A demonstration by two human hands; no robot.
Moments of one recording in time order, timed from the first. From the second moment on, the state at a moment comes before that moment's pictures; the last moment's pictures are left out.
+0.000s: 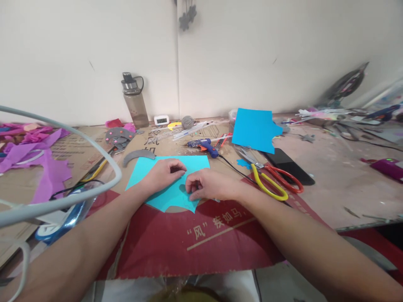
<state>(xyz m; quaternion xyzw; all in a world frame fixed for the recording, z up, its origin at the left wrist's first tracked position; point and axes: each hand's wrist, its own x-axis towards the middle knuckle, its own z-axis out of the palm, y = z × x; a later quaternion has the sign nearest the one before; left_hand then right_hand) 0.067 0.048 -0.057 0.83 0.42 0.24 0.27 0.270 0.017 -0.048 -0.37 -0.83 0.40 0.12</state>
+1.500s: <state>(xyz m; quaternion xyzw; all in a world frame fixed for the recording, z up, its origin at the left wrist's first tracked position) 0.067 0.031 -0.028 0.91 0.18 0.08 0.37 0.276 0.037 -0.055 -0.46 -0.69 0.50 0.22</state>
